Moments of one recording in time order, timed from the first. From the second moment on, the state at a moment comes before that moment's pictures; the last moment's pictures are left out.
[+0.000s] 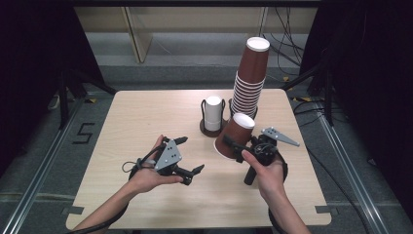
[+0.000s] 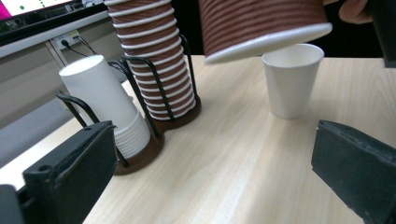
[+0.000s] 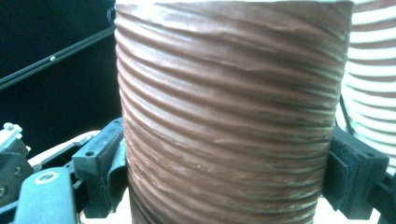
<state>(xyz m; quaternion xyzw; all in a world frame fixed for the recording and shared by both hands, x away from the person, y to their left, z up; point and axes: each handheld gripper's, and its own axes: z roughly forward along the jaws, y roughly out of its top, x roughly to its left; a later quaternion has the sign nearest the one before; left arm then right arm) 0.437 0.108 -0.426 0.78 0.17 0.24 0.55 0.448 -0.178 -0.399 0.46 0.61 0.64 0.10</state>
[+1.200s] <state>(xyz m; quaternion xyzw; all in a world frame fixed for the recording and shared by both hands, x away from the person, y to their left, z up) 0.419 0.114 -0.448 0.78 0.19 0.20 0.56 0.448 -0.142 -0.447 0.52 0.58 0.63 0.00</state>
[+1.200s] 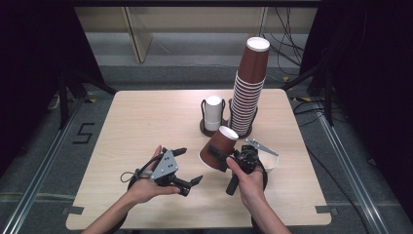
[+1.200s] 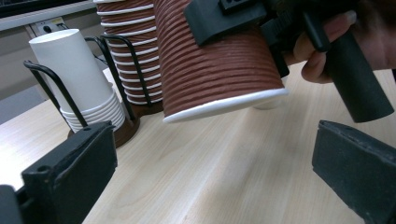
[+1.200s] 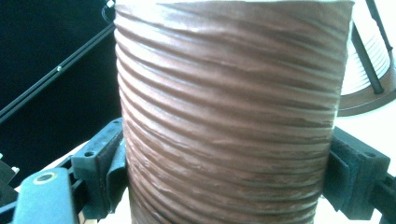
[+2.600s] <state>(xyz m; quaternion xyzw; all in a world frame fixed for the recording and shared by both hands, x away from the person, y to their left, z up) 0.454 0.072 -0.448 0.79 0.20 0.13 0.57 0.447 -0.137 -0.452 0.52 0.58 0.63 0.00</state>
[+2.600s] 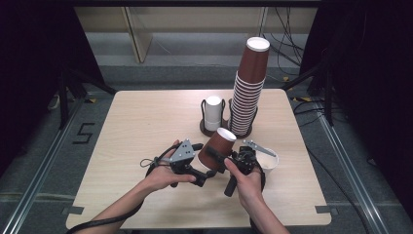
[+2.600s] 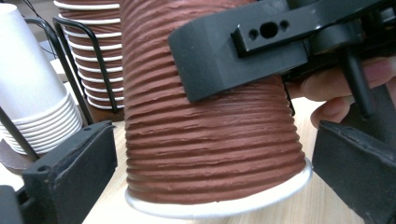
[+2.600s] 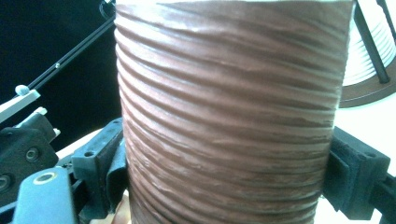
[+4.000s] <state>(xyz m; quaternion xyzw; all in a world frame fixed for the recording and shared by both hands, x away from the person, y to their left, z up) 0.457 0.069 -0.445 0.79 0.20 0.12 0.57 0.444 -0.133 -0.450 0.52 0.58 0.63 0.00</state>
